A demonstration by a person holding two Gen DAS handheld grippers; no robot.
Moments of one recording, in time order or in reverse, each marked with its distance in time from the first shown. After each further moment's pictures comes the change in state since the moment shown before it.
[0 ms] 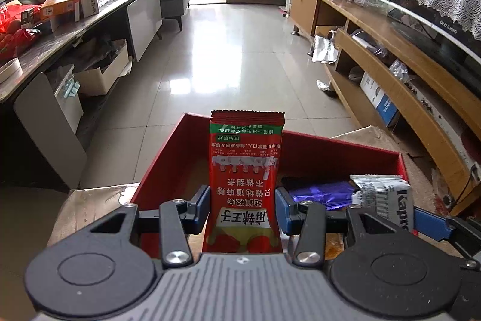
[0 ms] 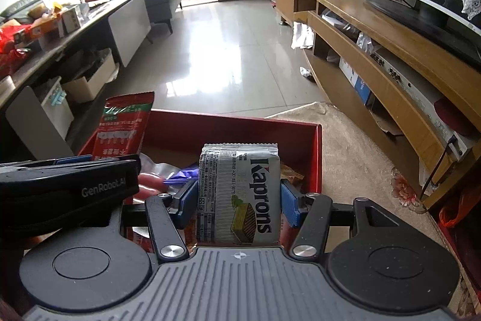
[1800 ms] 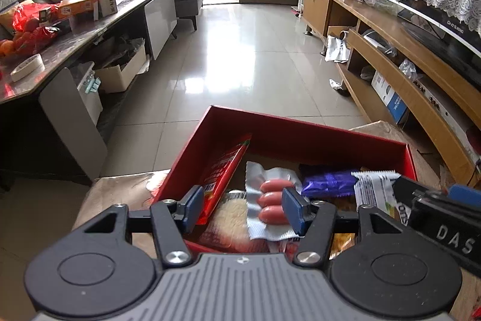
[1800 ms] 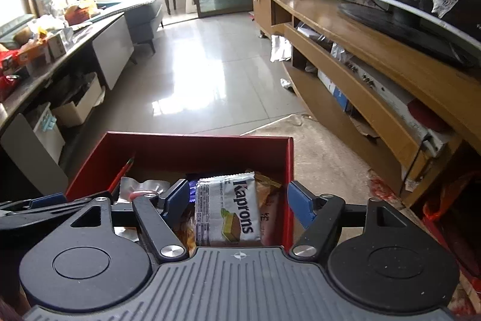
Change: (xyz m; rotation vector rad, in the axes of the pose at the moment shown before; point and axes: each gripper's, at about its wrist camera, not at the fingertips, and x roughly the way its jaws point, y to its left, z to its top) left arm -0.031 0.012 -0.015 -0.002 -0.004 0.053; right arm -0.027 -0.011 0.003 0.064 -0.065 -0.055
